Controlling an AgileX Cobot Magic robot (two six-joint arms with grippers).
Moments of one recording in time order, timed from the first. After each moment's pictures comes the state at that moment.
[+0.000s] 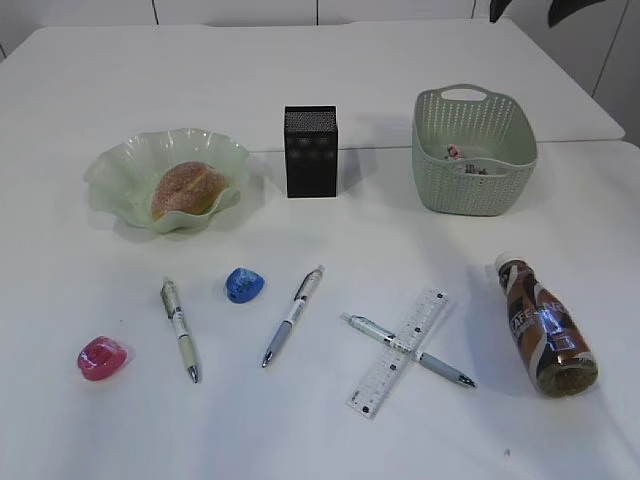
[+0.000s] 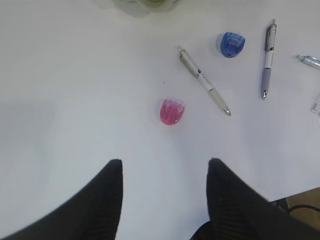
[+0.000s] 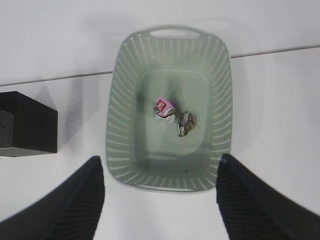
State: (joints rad) left arm -0.18 1.08 -1.22 -0.07 1.24 -0.03; right arm 0.08 2.15 -2.36 -0.07 1.25 0.23
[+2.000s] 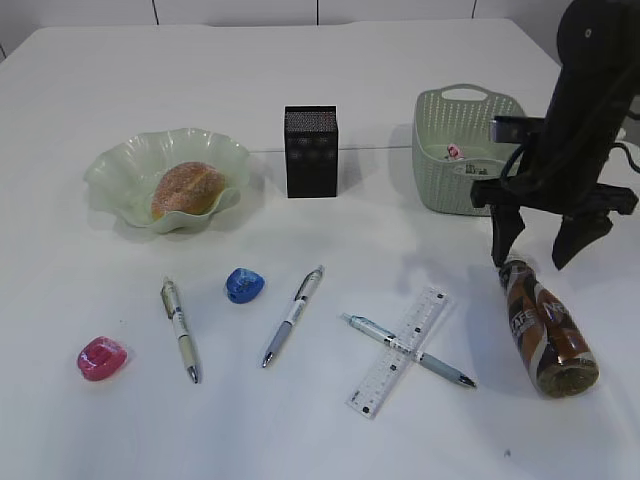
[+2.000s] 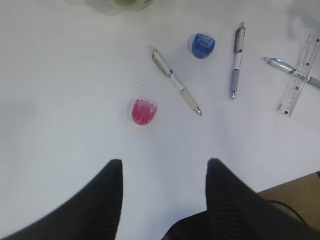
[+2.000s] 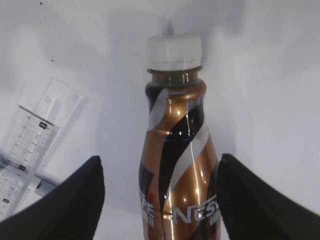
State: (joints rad) left arm -0.18 1.08 -1.22 -0.17 1.25 -0.03; right arm 0.08 2.02 -1.54 0.07 1.22 0.17
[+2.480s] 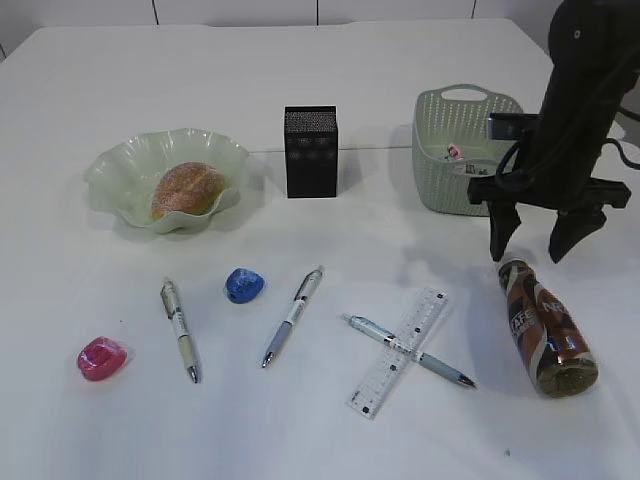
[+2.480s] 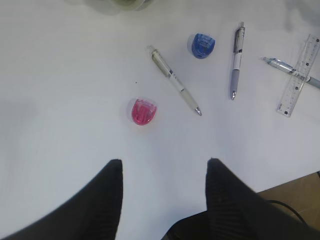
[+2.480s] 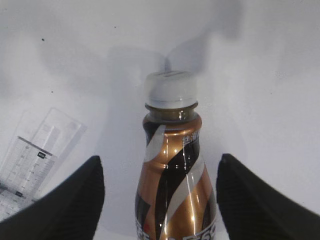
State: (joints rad) left arm -0.18 1.08 -1.22 -0.17 1.25 -0.03; right arm 0.08 2.07 -1.61 0.04 1.22 0.17
